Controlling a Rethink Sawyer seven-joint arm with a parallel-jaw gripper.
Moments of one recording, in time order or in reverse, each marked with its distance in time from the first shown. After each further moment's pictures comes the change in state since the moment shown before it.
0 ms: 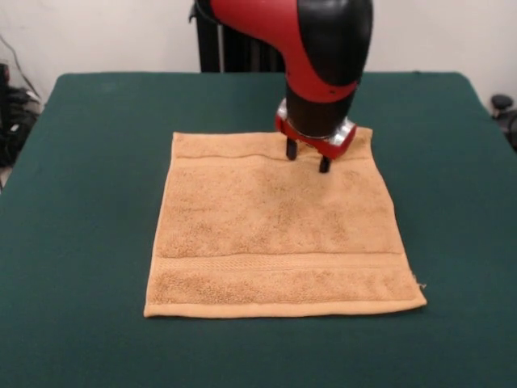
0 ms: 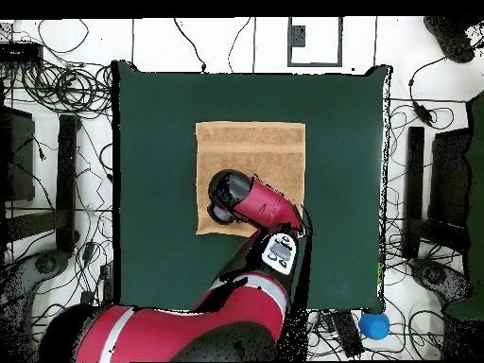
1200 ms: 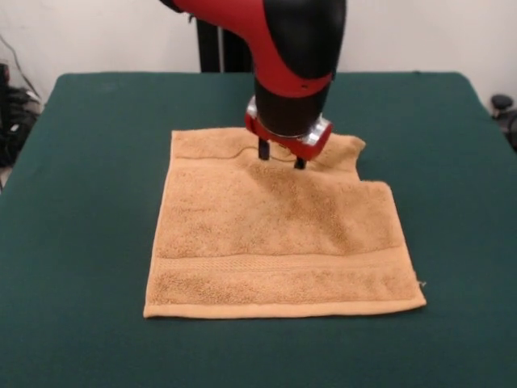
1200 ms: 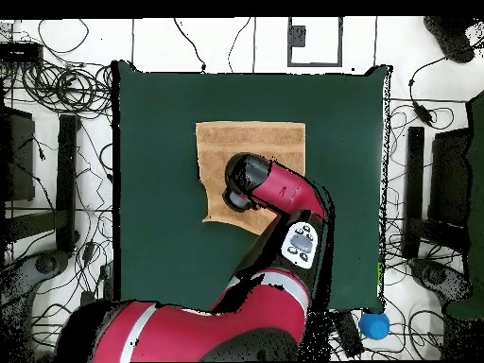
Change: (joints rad) arm -0.054 -0.018 -0.027 -0.108 -0.073 0.080 0.000
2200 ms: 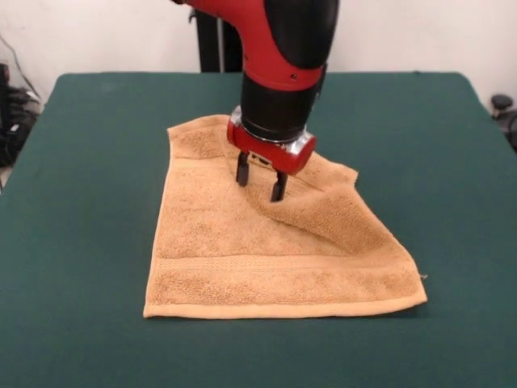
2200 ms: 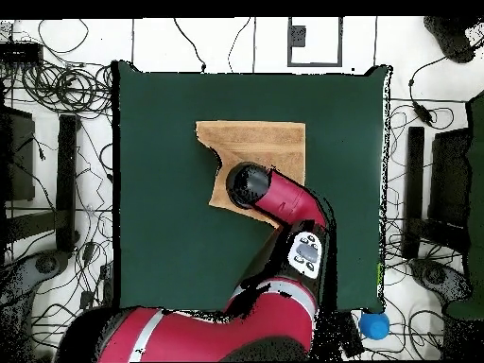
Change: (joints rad) arm -0.017 -0.037 0.036 0.087 0.002 -0.326 0.000
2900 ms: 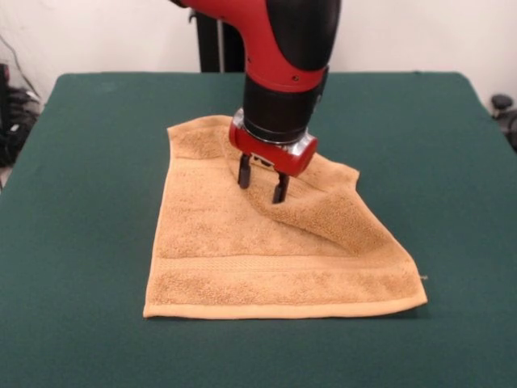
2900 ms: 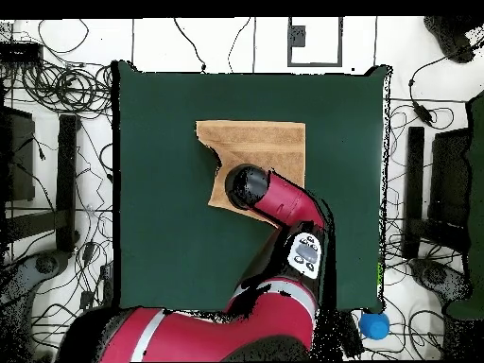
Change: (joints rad) arm -0.002 -0.003 0.011 0.010 0.001 -0.018 0.000
